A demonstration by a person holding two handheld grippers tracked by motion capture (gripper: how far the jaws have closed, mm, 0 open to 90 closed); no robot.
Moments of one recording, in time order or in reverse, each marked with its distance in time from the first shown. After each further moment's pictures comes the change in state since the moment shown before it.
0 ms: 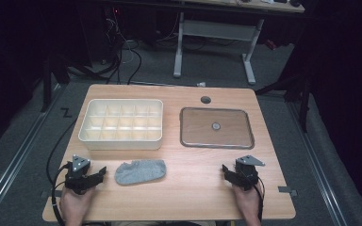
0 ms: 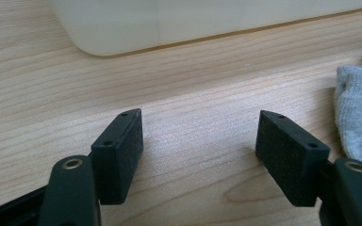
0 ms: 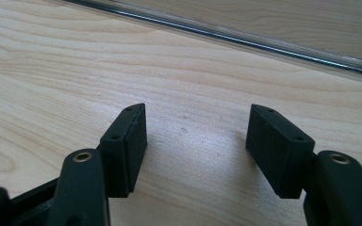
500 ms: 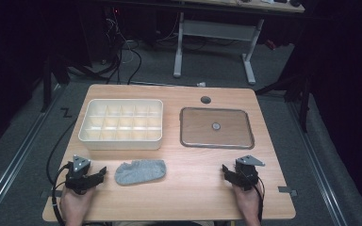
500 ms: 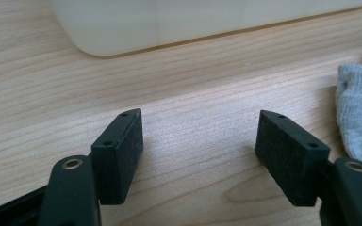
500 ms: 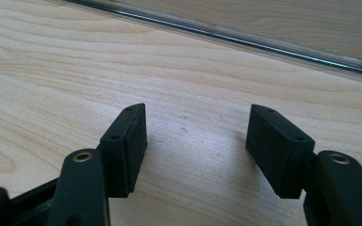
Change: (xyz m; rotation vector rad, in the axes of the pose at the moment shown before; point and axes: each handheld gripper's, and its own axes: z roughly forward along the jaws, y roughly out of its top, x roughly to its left) left arm -0.001 0.000 0.001 0.000 0.007 0.005; right arm 0.000 0.000 0.000 0.000 0.000 0.000
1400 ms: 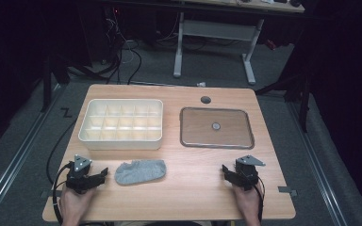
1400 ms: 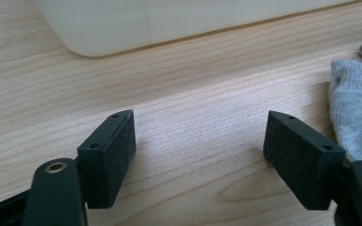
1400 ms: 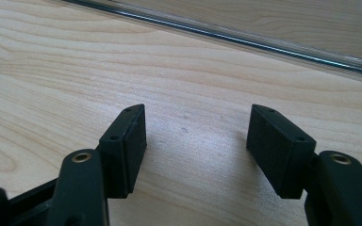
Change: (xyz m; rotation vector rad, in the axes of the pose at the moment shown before) left arm -0.001 0.001 0.001 0.011 -0.019 0.018; right arm -0.001 0.000 0.000 -0.002 0.005 -0.001
